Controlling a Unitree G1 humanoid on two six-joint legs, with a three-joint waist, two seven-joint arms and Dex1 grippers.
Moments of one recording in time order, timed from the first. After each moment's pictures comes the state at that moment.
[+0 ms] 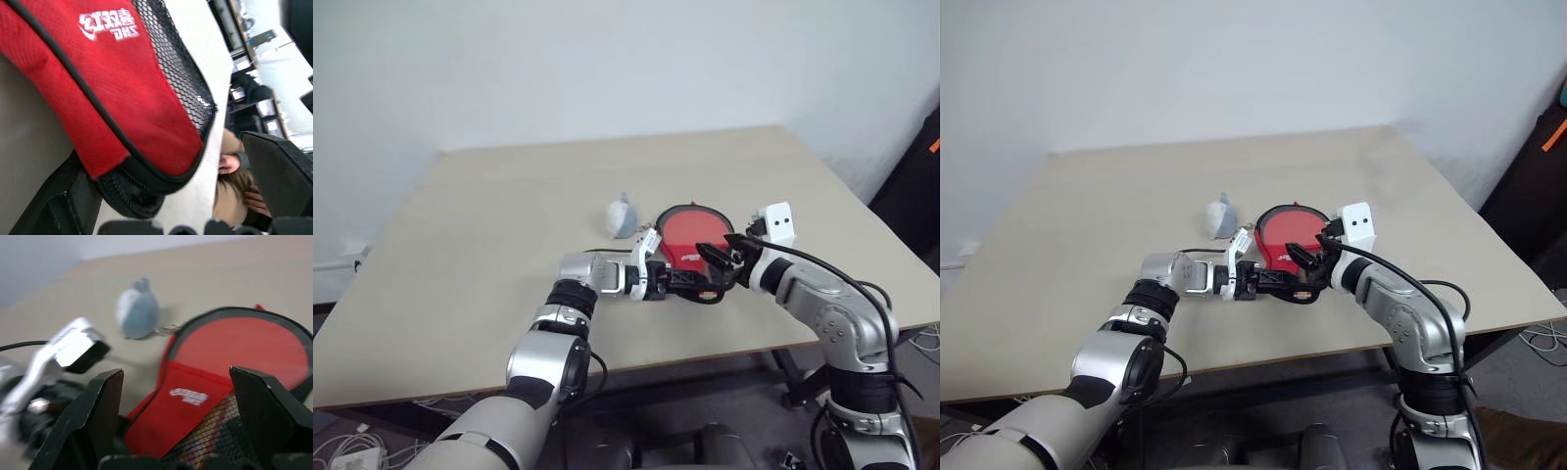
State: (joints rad) left arm -0.92 0.06 0.07 0.90 -0.31 1.04 -0.93; right arm -0.38 -0.32 -0.09 -0.40 0.54 1.01 0.35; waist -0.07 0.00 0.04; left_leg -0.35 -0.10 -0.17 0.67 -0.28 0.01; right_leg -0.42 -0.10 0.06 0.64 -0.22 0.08
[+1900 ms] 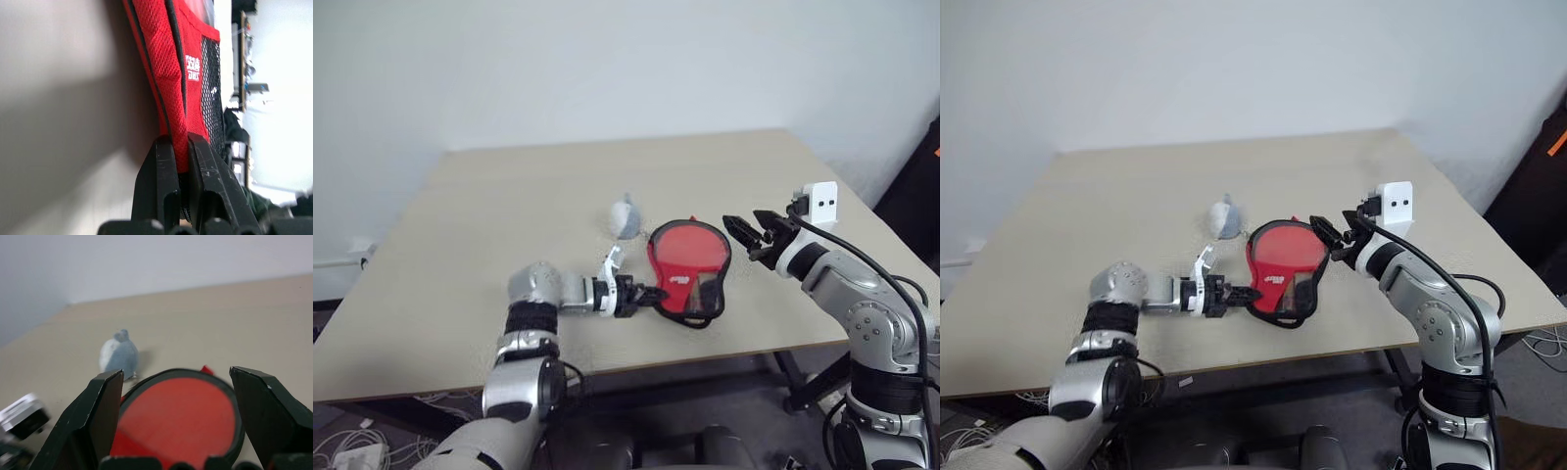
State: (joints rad) left arm -0.69 0.14 0.30 0.51 -0.60 1.56 -0.57; right arm -0.39 -0.35 -0.19 -0.39 0.61 0.94 0.20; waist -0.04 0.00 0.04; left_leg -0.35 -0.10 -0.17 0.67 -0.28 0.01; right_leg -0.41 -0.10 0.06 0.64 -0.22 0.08
